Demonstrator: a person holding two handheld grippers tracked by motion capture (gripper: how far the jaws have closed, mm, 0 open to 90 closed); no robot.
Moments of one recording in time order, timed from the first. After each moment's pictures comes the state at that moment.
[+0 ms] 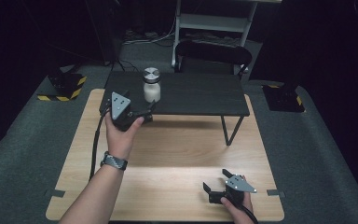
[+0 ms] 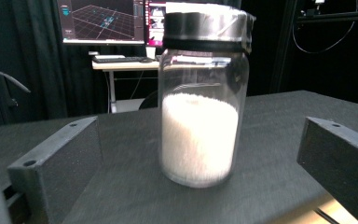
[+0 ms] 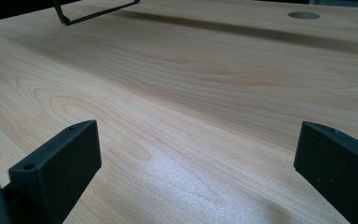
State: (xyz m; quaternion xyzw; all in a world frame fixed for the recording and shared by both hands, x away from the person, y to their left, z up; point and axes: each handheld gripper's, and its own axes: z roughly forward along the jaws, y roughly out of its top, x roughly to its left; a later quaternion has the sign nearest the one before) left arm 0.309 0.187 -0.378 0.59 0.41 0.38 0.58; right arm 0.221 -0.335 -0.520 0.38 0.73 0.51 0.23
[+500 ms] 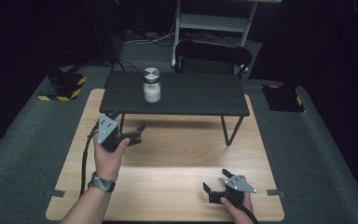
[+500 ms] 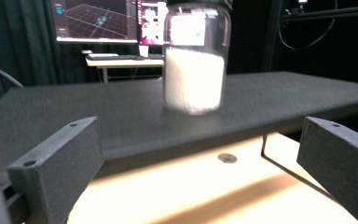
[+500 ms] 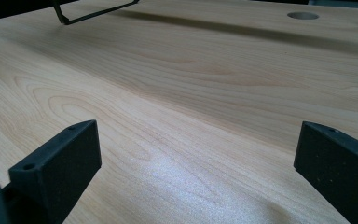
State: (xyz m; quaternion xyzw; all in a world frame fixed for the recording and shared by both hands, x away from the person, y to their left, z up) left arm 0.261 0.219 -0.417 0.60 0.40 0.36 0.59; right arm 0.221 -0.335 -0.520 0.38 0.73 0.51 0.24
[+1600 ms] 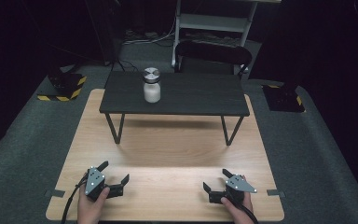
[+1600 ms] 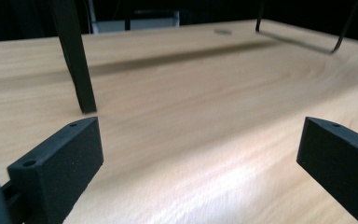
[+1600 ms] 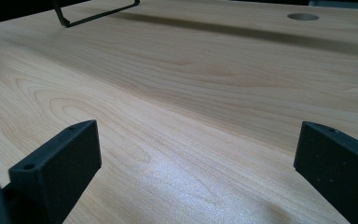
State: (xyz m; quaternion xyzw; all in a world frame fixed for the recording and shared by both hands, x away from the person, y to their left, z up) left arm 0.182 0.273 -0.519 0.68 0.43 0.30 0.51; right arm 0.221 -0.336 -0.521 0.38 0.73 0.52 0.23
